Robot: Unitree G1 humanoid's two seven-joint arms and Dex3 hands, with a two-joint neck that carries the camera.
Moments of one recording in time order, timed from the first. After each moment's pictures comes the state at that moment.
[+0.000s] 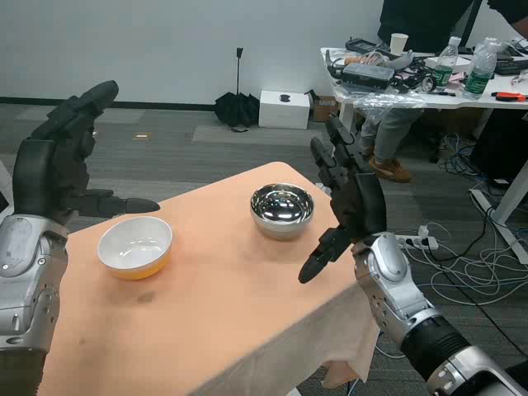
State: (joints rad) left arm -0.62 0.13 0.10 0.23 -0.18 -0.27 -0.13; right arm -0.34 -0.46 0.16 0.29 0.61 -0.61 -0.06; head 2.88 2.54
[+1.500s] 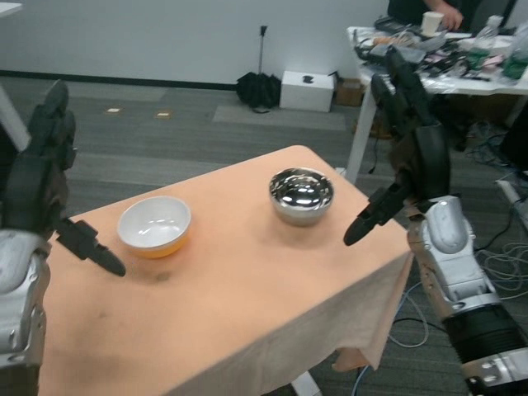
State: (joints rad) left arm -0.39 0.15 0.29 0.00 0.13 -0.18 -0.23; right arm -0.35 -0.47 -0.06 0.10 0.35 -0.50 -0.05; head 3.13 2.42
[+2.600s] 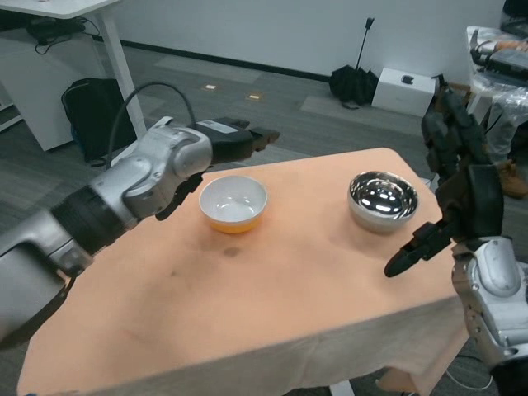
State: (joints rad) left arm -0.97 0.56 -0.65 0.26 0.68 0.23 -0.53; right arm -0.38 -0.49 0.15 0.25 0.47 -0.55 -0.05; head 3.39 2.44
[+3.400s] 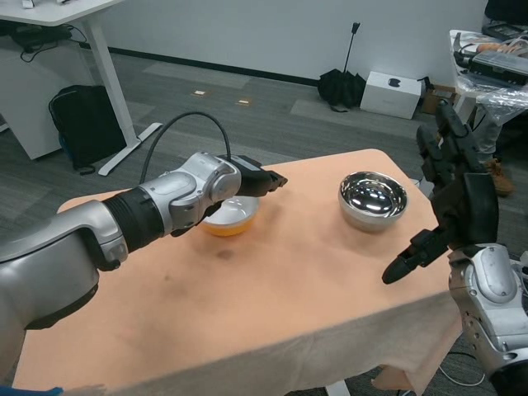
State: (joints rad) left arm -1.09 0.45 -0.93 0.55 0.60 0.21 -0.47; right arm -0.38 -0.50 0.19 0.28 0.53 -0.56 -0.05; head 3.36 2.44
